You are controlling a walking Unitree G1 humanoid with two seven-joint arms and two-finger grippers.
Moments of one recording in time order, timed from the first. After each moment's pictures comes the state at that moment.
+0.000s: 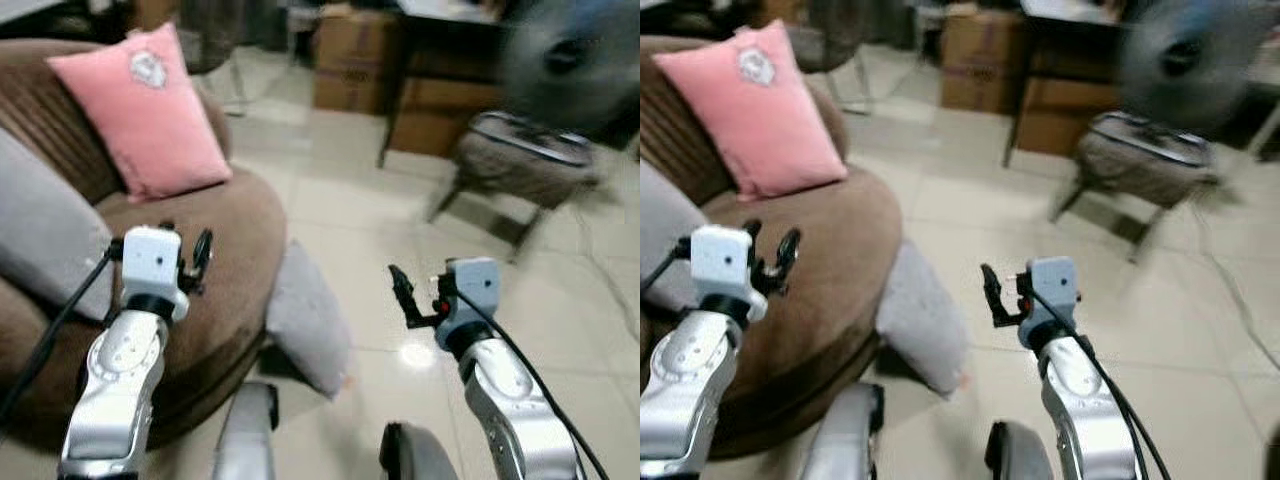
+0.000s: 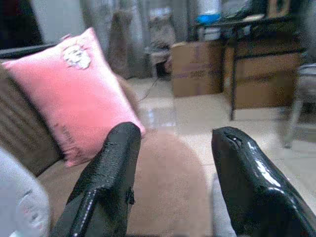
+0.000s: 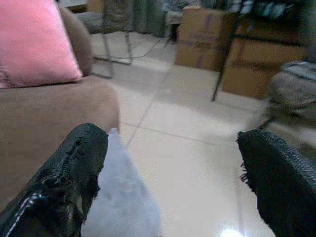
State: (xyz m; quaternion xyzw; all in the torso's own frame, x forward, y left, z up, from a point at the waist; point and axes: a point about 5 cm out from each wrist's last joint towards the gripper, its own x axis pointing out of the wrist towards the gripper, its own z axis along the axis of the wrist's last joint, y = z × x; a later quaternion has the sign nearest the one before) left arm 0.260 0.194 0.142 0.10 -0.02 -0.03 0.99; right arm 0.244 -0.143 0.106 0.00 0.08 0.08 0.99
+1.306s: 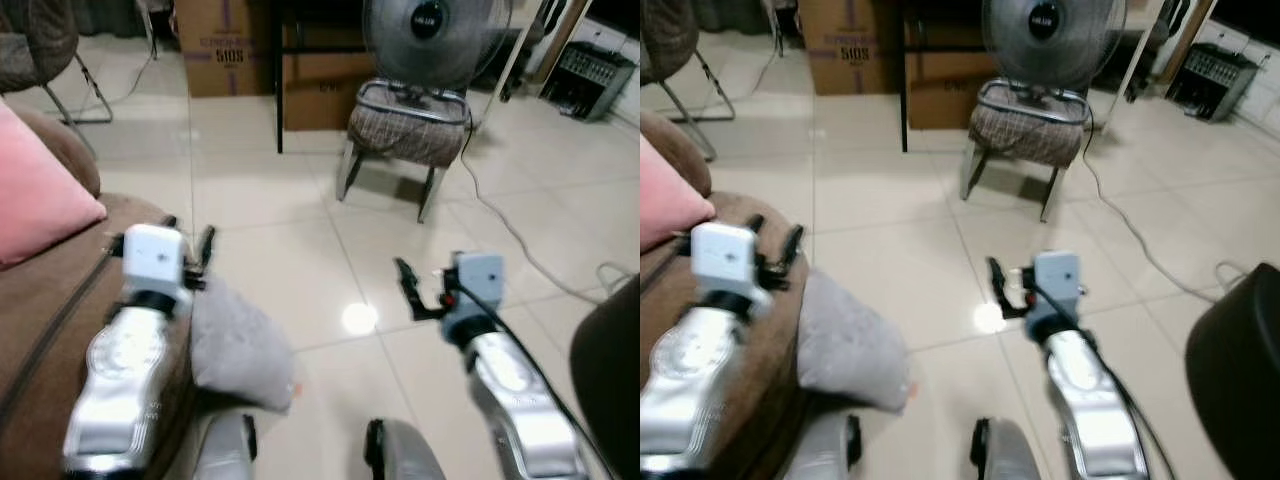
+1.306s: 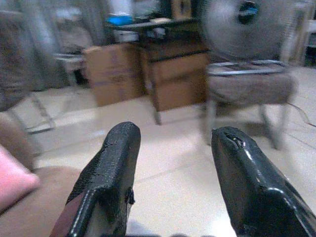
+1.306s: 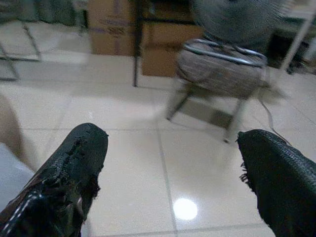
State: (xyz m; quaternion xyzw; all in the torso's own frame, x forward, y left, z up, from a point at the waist) left arm 0.262 0.185 0.137 0.09 -0.01 -0.05 0.99; right arm 0.248 -0.153 0.106 -0.02 0.07 0.06 1.00
